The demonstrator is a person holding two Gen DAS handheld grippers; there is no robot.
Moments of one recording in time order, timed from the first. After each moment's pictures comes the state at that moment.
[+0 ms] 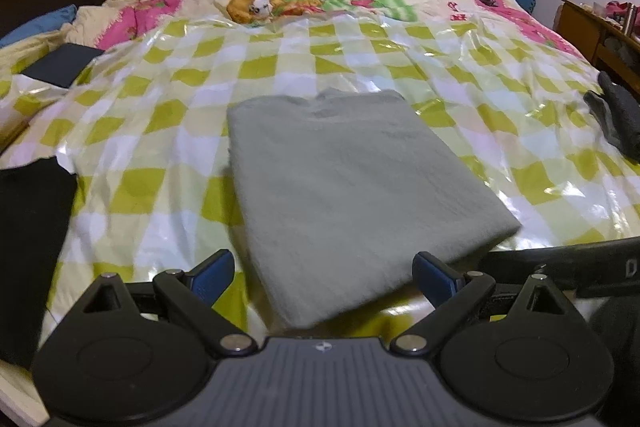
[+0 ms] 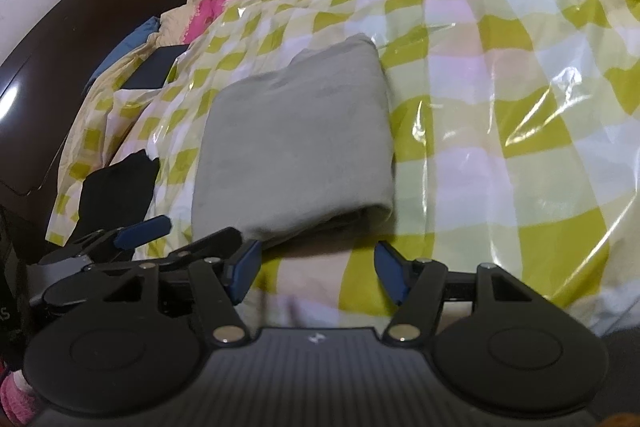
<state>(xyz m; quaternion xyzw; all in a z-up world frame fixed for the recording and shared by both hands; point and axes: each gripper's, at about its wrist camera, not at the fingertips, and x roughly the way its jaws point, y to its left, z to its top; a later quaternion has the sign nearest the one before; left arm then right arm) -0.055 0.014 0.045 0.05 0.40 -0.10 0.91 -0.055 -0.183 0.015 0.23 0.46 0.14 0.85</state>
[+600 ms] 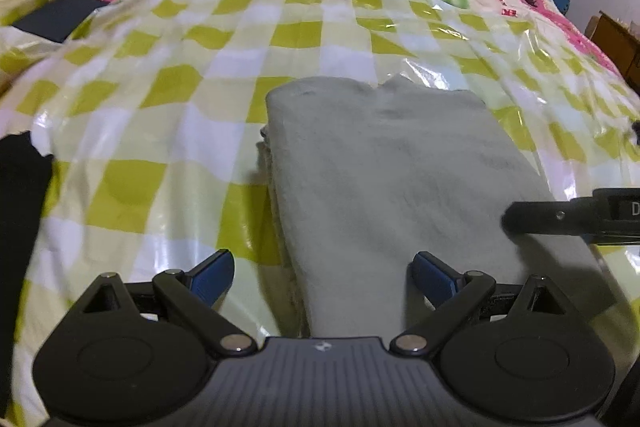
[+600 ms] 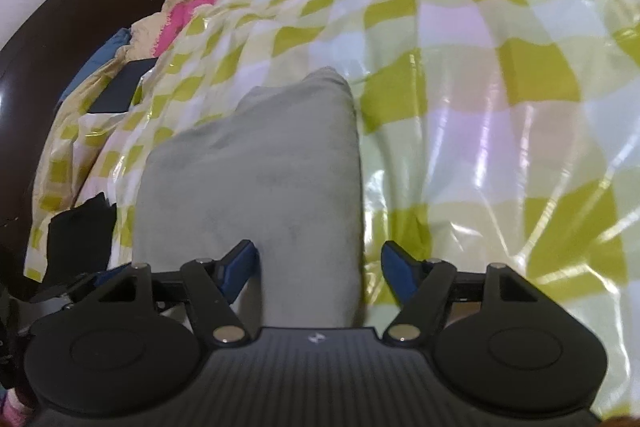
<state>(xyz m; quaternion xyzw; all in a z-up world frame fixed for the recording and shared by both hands) 0.029 0.042 0.005 0.00 0.45 -0.08 0.89 0.051 -0.194 -0.024 0.24 0.46 0.14 0.84</state>
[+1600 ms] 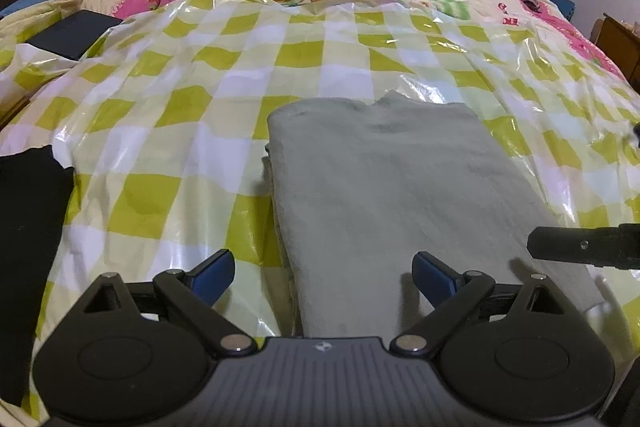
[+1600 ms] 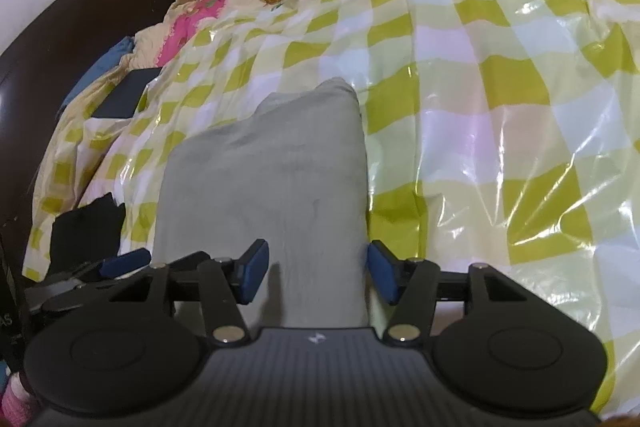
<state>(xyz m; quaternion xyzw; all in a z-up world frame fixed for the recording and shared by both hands) 0.014 0.035 0.024 0.02 0.43 -0.06 0.90 0.013 -0.189 0.004 0.23 0.45 0.12 0.86</state>
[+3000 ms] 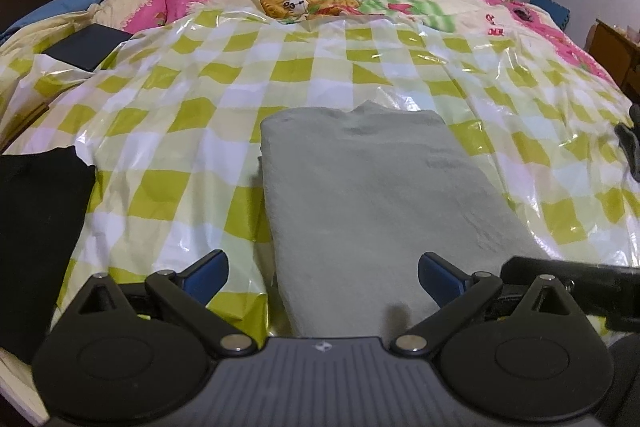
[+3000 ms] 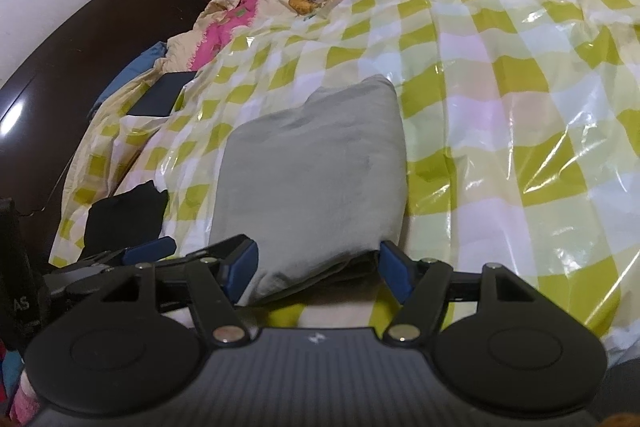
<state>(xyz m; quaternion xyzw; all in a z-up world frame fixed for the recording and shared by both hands) -0.031 0.023 0.050 0.02 0.41 -0.06 0.91 -0.047 -0.173 0.030 0.24 0.42 0.14 0.87</state>
